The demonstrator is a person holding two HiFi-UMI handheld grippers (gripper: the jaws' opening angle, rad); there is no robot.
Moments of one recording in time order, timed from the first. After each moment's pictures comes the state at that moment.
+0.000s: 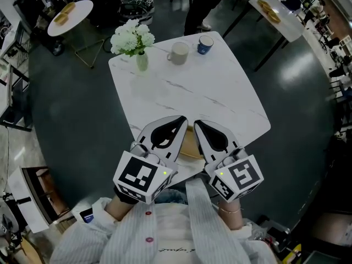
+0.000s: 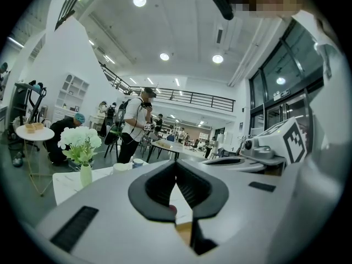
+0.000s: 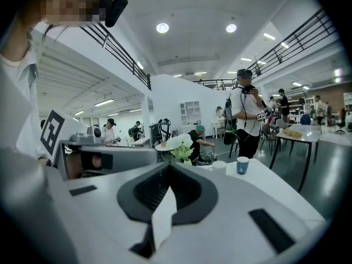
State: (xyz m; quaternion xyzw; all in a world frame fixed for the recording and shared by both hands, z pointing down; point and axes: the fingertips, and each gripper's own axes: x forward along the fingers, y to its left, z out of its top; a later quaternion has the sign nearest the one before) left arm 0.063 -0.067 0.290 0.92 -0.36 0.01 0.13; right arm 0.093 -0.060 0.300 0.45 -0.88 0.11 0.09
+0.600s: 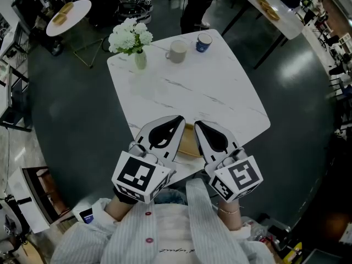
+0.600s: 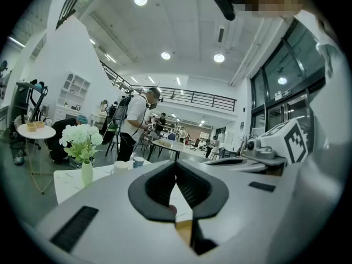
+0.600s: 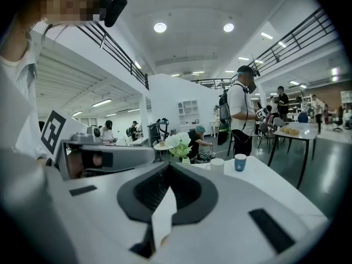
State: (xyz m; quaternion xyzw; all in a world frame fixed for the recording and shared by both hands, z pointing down) left arm 0.063 -0.064 0.293 0.92 -0.37 0.01 0.14; right arm 0.100 -0.053 0.303 0.46 -0.88 0.12 0.09
